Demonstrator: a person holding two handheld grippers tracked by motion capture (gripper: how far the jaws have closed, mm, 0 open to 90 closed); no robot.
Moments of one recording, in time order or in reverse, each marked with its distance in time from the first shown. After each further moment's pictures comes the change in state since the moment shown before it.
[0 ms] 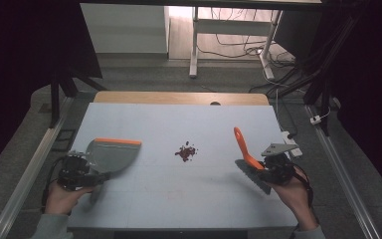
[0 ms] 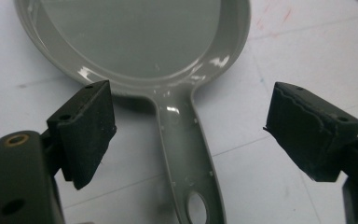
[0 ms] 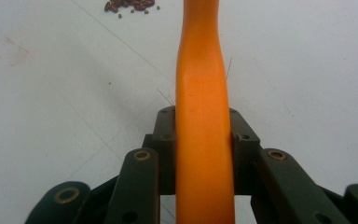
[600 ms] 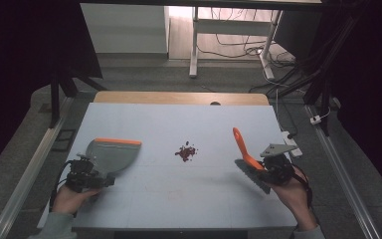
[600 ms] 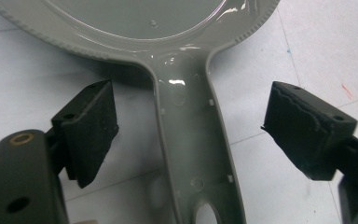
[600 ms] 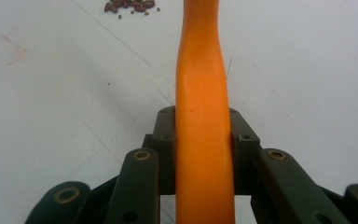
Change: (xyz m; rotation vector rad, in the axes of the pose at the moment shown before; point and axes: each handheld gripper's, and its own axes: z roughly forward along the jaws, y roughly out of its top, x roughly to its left) left arm 0.009 -0.005 0.032 0.105 -0.046 -0.056; right arm 0.003 0.001 0.000 -0.005 -0.015 -0.022
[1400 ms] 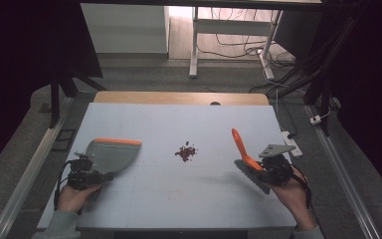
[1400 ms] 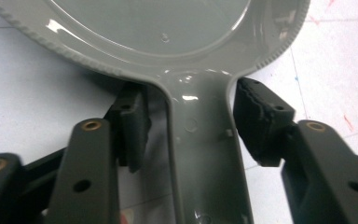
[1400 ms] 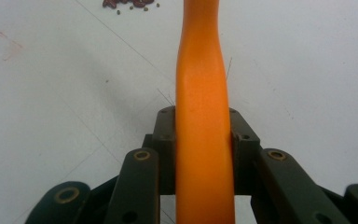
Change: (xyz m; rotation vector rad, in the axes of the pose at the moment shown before) left arm 0.010 0.002 0.010 -0.052 -0.038 -0.101; right arm 0.001 -0.001 0.004 0.011 -0.005 -0.006
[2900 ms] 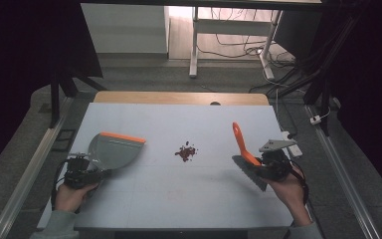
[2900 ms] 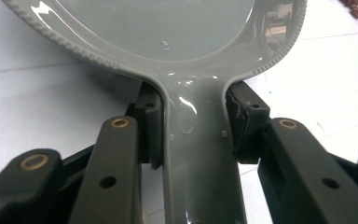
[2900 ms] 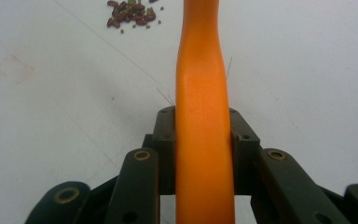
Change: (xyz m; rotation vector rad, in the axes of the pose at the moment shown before) left arm 0.002 -0.001 -0.010 -0.102 -0.067 0.084; right arm -0.004 0.011 0.001 -0.041 0.017 0.056
